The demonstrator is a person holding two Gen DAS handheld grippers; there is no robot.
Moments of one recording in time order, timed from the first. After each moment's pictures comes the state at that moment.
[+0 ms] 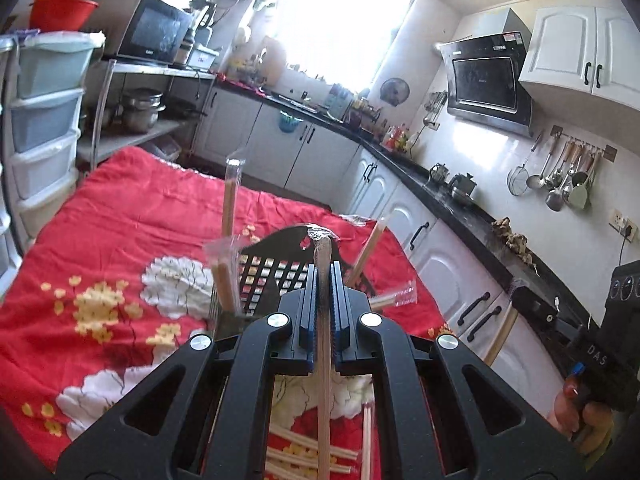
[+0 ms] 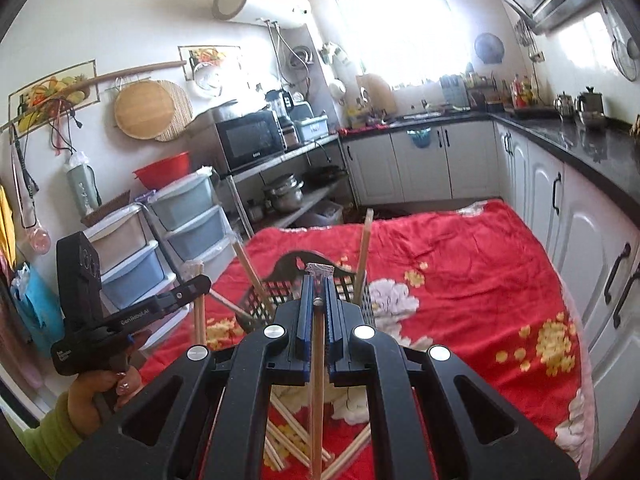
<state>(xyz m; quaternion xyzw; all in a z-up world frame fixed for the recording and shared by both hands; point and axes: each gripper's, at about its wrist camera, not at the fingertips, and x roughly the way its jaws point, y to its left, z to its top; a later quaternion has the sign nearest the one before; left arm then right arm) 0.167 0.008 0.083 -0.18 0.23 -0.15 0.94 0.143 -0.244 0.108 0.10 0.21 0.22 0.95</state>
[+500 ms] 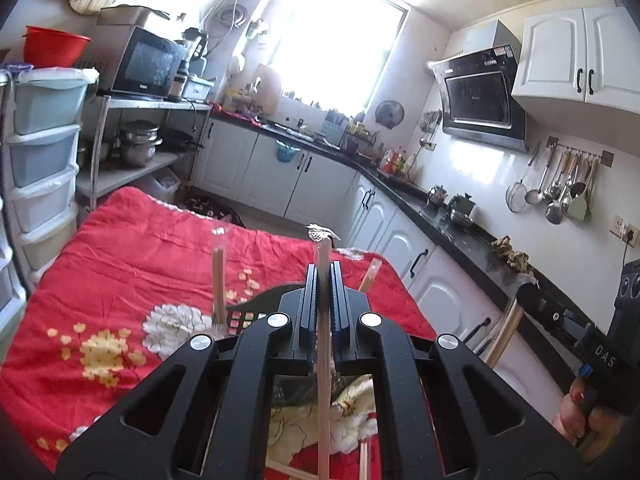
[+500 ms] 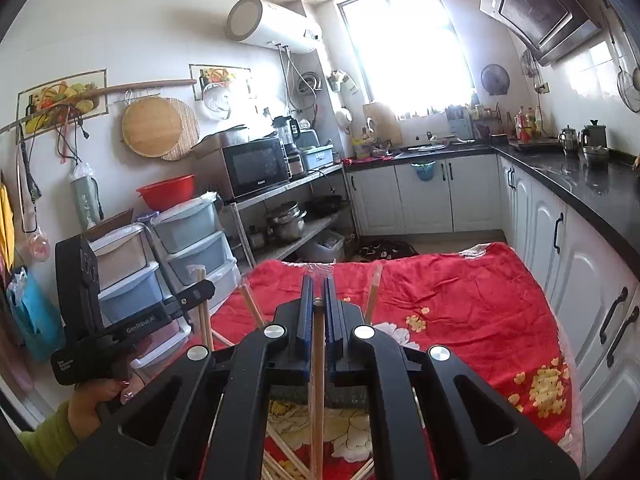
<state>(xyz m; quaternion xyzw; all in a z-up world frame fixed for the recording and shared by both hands) 0.176 0.005 0.118 -0.16 0.18 -0.14 0.96 0.149 -0.239 0.140 0.09 0.16 0.22 0.96</state>
